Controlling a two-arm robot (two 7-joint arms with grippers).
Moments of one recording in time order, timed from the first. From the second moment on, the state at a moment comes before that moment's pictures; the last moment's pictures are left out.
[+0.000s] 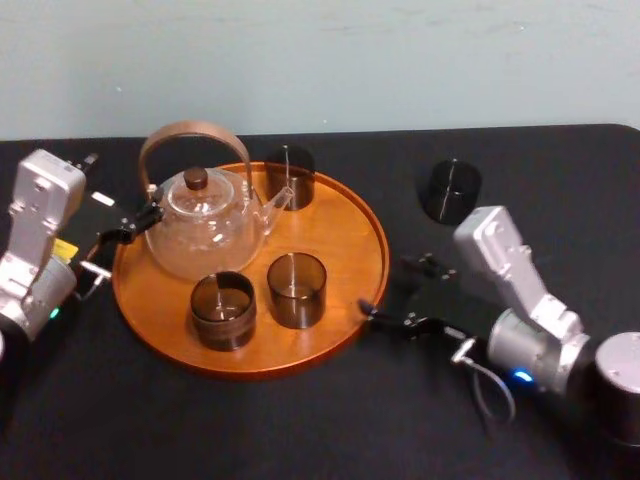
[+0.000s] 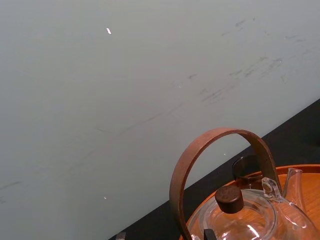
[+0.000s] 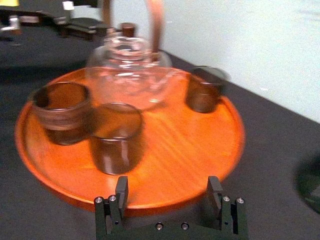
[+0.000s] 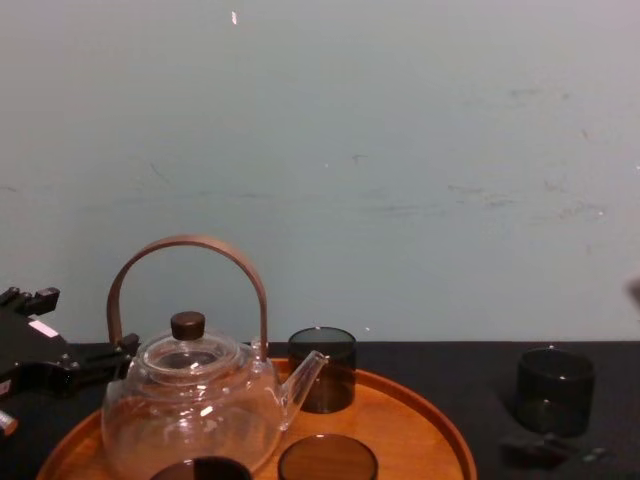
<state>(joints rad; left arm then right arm) -0.20 0.60 0.45 -1.41 -0.25 -0.12 0.03 0.09 0.45 -0.41 -1.53 0.21 0.11 0.42</state>
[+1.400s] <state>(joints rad) -0.20 0.60 0.45 -1.41 -0.25 -0.12 0.03 0.22 0.41 -0.23 -1.31 0.30 0.14 0.35</state>
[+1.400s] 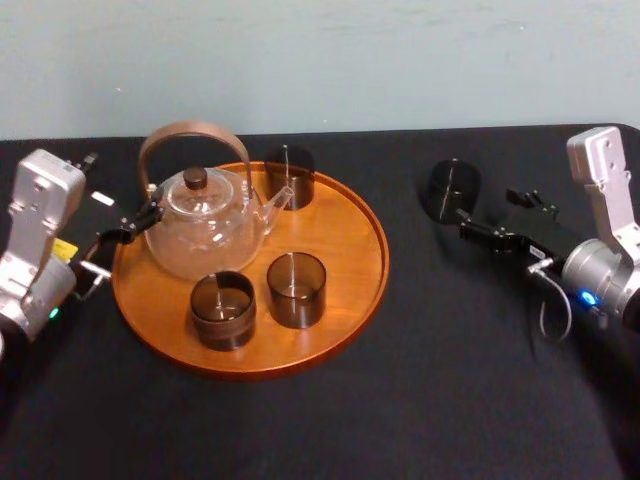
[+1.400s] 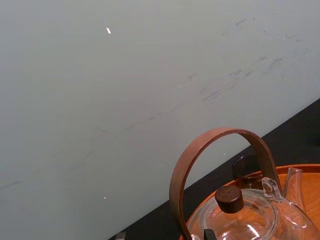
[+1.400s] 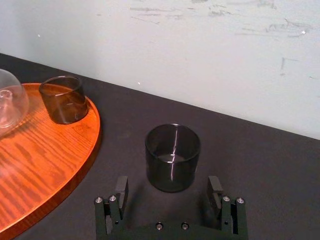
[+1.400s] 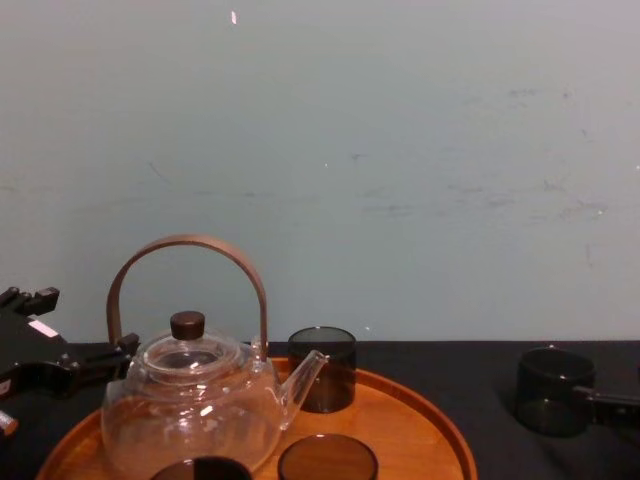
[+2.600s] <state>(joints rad) -0.20 0.60 0.45 -1.41 -0.25 -0.12 0.03 0.40 0.34 -0.26 -1.09 0.27 0.16 0.36</state>
